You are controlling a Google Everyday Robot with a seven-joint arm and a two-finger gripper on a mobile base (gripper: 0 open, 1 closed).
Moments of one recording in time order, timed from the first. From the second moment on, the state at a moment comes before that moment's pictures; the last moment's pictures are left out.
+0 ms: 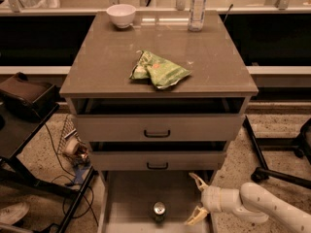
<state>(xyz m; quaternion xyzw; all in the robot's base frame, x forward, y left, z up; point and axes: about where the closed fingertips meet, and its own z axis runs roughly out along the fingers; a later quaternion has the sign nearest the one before) 0.465 -0.130 0.372 -0.57 0.63 0.27 0.45</state>
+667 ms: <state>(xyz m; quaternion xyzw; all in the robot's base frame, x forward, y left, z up) 0.482 -0.111 0.308 -0.54 0.63 0.32 0.46</state>
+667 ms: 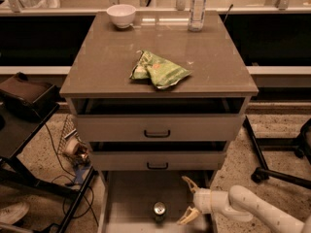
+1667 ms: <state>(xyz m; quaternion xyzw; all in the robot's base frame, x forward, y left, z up) 0.479 -0.067 0.221 -0.49 0.59 0.40 0.50</state>
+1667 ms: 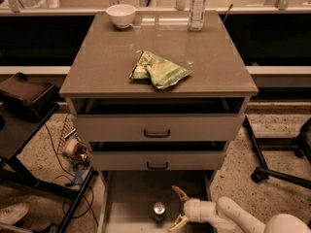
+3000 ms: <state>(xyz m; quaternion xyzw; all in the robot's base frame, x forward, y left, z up) 0.476 0.004 0.200 -0.51 0.56 0.46 0.47</state>
